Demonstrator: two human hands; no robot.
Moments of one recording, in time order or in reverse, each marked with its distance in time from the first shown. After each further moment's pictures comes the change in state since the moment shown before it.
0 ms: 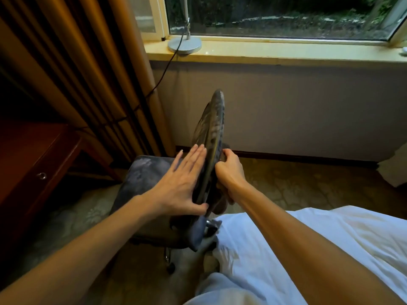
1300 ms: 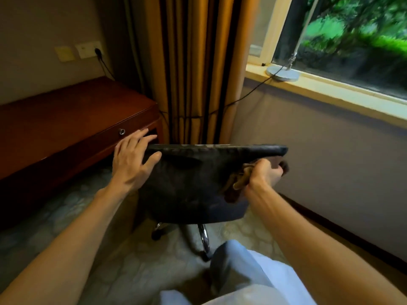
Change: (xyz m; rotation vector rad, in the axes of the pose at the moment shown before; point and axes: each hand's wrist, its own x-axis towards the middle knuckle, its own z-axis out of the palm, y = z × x) left_hand -0.197 -0.103 0.069 -0.027 0.740 -0.922; right_hand 0.029 0.015 0.108 0.630 0.231 0.023
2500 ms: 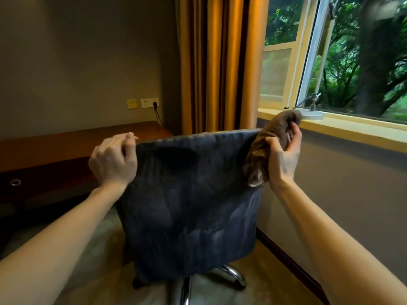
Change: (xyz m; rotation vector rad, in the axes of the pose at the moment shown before) left_hand -0.005 0.207 0.133 0.299 0.830 -0.330; right_hand 0.298 -0.082 -0.046 0.067 -0.749 -0.709
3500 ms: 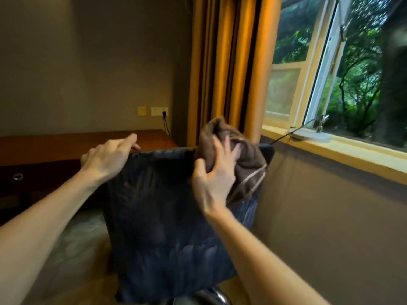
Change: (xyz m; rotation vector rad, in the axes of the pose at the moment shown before) left_hand 0.030 0.042 -0.015 0.070 -0.569 -0.279; right_hand -0.061 -0.007 0.070 -0.204 -0.256 -0.368
